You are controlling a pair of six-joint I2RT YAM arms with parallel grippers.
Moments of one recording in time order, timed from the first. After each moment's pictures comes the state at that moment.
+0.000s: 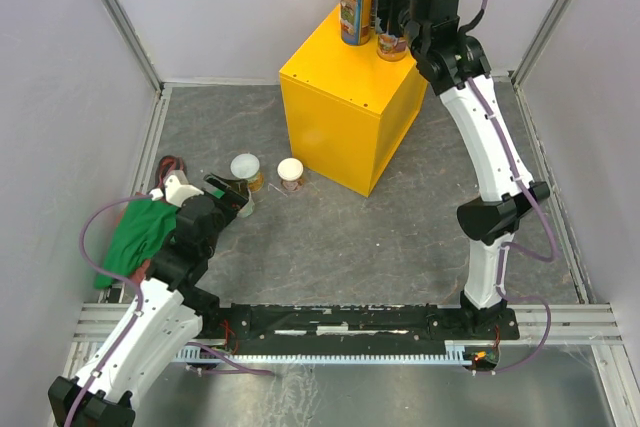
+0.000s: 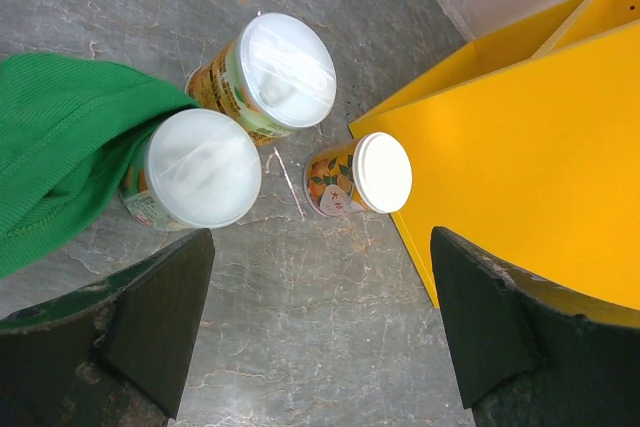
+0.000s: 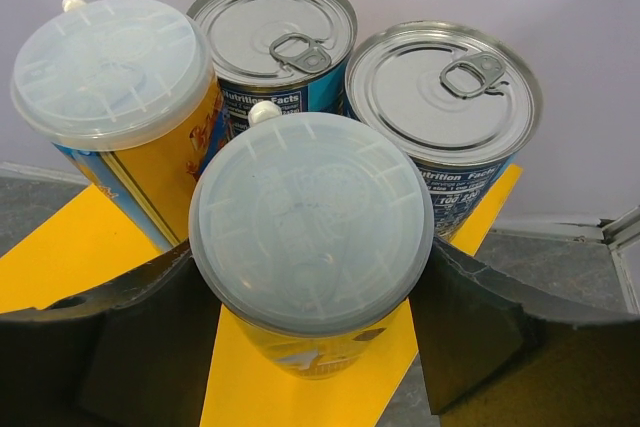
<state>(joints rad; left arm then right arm) -0.39 0.56 0.45 -0.28 -0.42 -0.96 0.45 1.98 2.52 -0.65 0.36 0.02</state>
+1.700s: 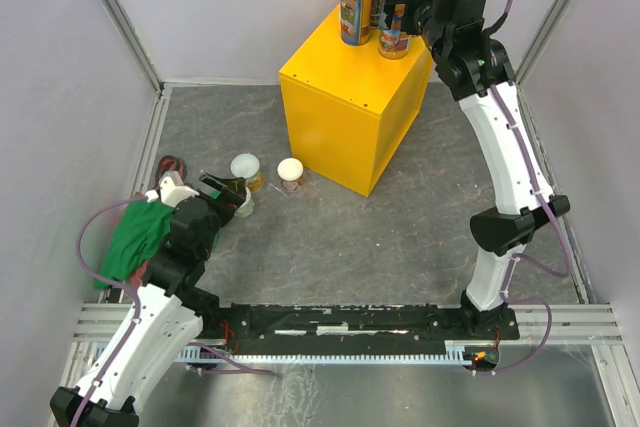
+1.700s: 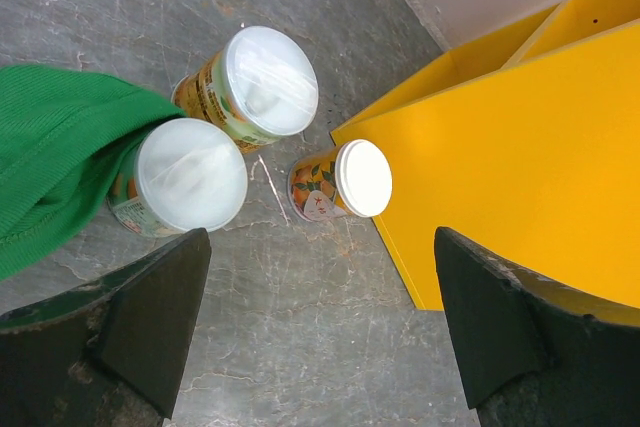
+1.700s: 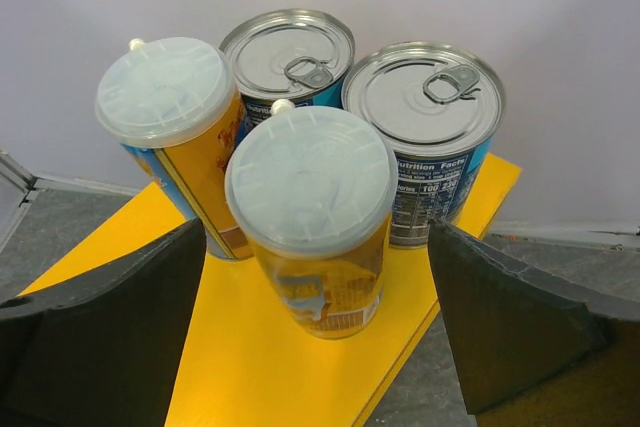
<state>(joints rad) -0.36 0.51 0.45 -0.28 -0.38 -0.96 0.42 1.88 2.45 -0.63 0.27 0.10</state>
